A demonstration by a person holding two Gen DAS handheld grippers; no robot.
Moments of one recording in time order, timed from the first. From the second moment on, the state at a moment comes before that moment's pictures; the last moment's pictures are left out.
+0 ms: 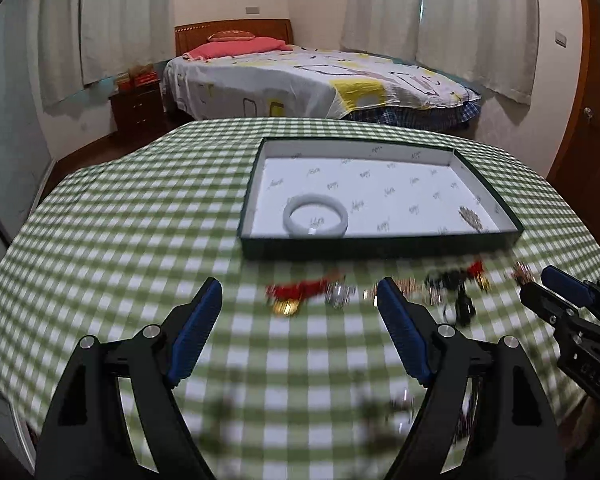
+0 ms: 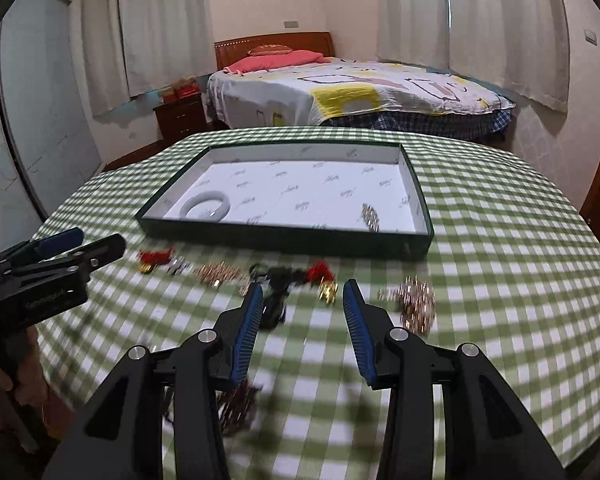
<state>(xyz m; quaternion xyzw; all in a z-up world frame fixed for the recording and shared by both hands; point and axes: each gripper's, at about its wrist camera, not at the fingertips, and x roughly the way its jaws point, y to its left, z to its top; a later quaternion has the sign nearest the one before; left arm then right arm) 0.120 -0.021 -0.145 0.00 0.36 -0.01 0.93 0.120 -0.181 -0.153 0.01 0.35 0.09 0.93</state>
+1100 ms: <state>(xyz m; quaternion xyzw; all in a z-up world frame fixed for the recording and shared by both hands) 0.045 0.068 -0.168 -0.06 0.39 0.07 0.92 0.088 -0.116 -0.200 -0.04 0.40 0.12 0.91</state>
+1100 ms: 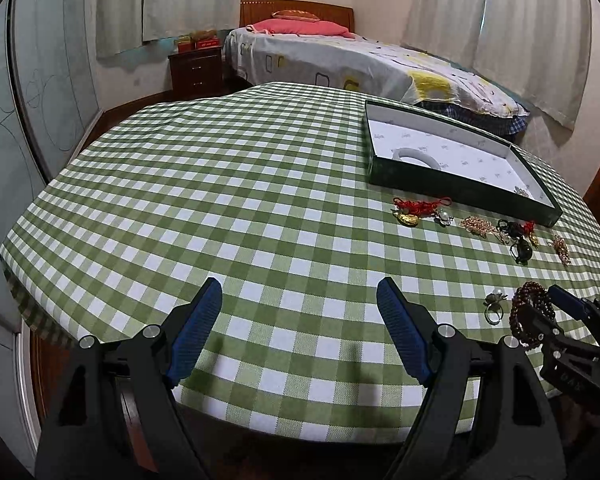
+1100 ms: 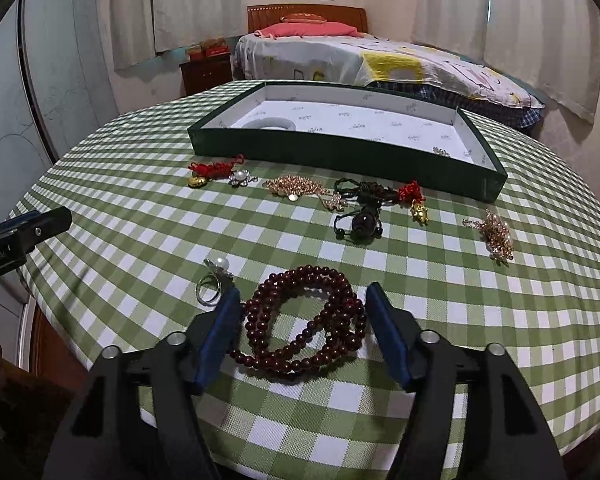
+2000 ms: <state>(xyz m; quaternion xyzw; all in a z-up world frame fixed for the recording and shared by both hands) 0.054 0.011 -0.172 -0.01 0.40 0.00 0.91 0.086 -0.179 -0.191 -0.02 0.40 0.08 0.91</state>
